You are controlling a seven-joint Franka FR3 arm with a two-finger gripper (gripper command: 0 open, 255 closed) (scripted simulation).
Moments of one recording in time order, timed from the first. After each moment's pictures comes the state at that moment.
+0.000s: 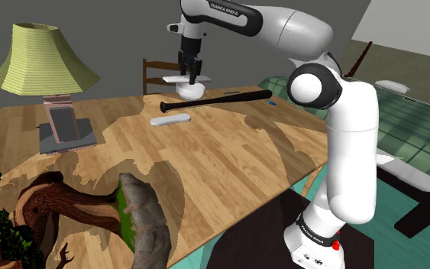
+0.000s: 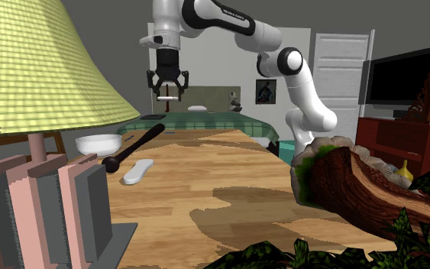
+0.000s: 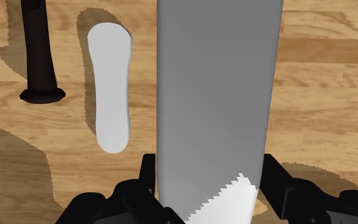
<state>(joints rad) 0.11 0.46 -0.11 -1.02 0.04 1.48 -1.30</state>
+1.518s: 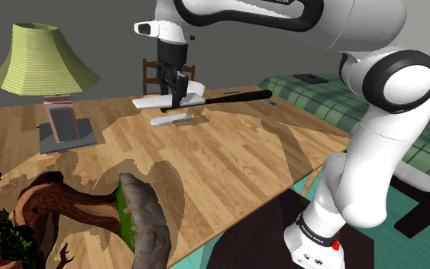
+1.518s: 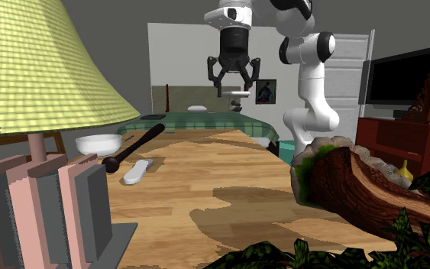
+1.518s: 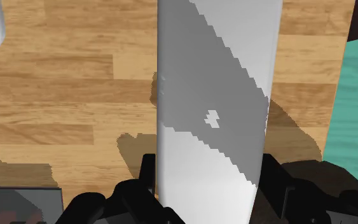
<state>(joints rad) 0.39 0.09 0.05 -1.52 -0.01 1.60 -0.88</state>
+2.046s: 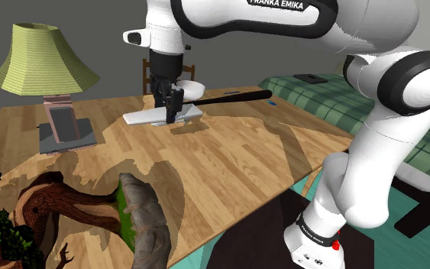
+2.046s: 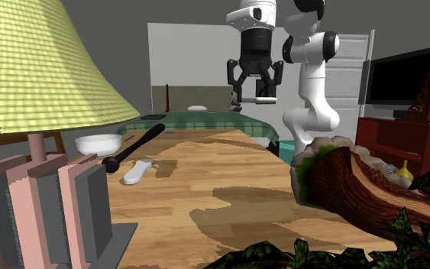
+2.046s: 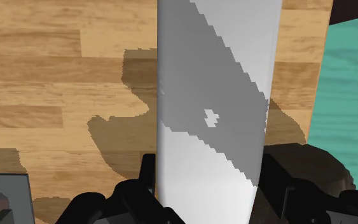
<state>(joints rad) 0.45 0.05 0.10 -1.60 -0.02 1.65 -0.77</state>
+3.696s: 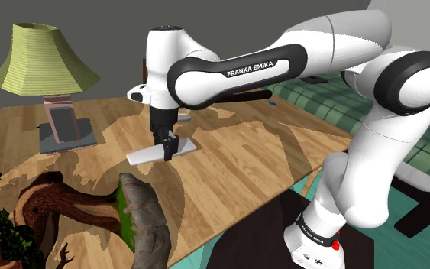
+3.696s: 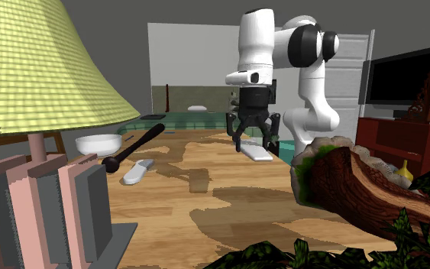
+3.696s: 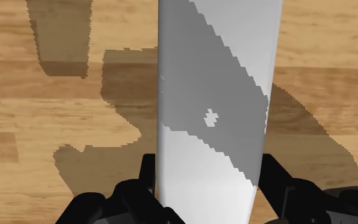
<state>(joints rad) 0.45 0.06 0.10 -1.92 -0.02 1.98 -0.76</state>
